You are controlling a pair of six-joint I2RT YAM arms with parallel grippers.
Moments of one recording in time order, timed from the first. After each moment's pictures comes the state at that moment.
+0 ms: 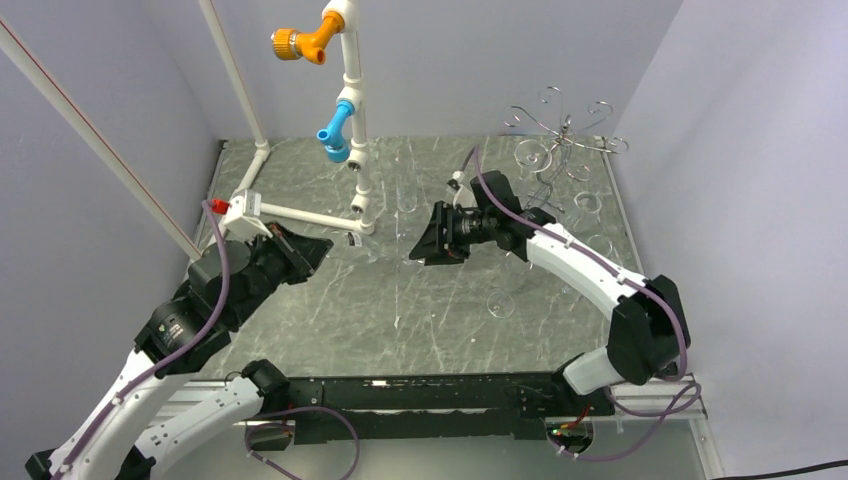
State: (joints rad) left arm -0.71 0.63 1.05 -0.66 -0.25 -0.82; right arm 0.57 1.45 1.11 -0.36 -0.68 0.79
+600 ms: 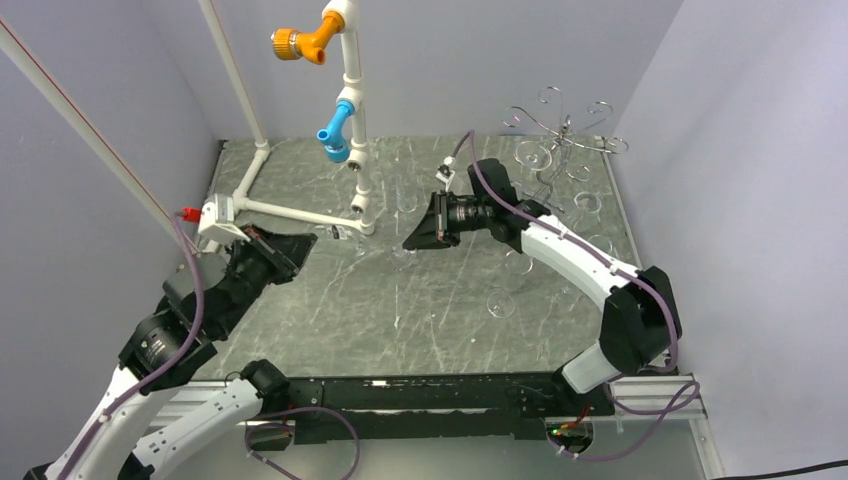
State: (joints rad) left arm -0.71 0.57 1.05 -0.64 -0.32 -0.82; right arm 0.57 1.52 1.16 -0.23 -0.81 0.85
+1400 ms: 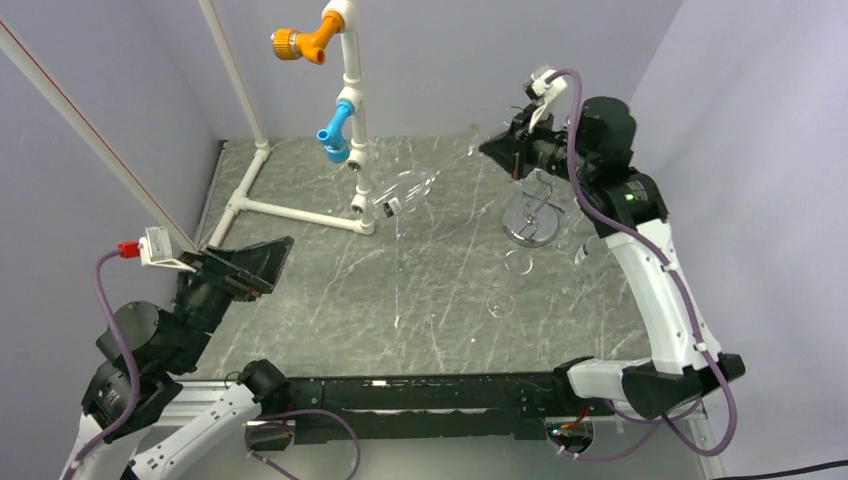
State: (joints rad) left arm -0.71 0.35 1.04 -0.57 -0.34 -0.78; right arm 0.33 1.28 1.61 -0.54 -0.55 0.05
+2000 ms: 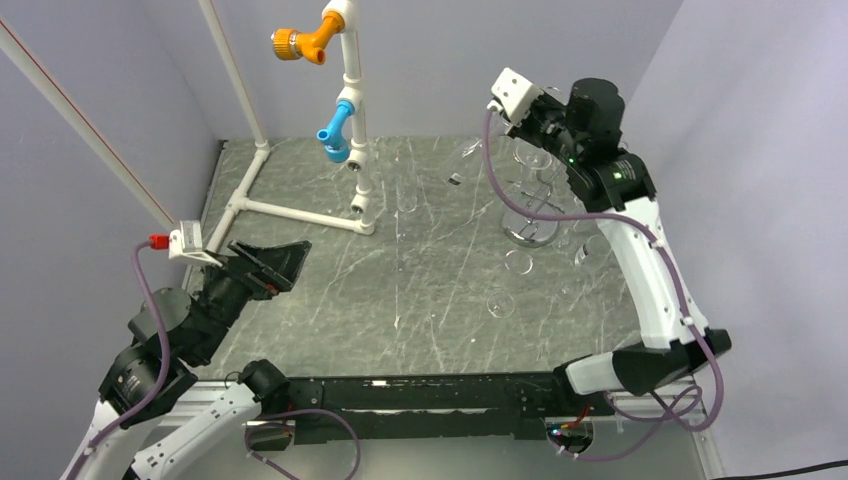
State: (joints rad) left arm -0.71 0.37 0.99 -0.61 -0.35 -0.77; right arm 0.34 1.36 1.76 -0.55 -0.17 -0.85
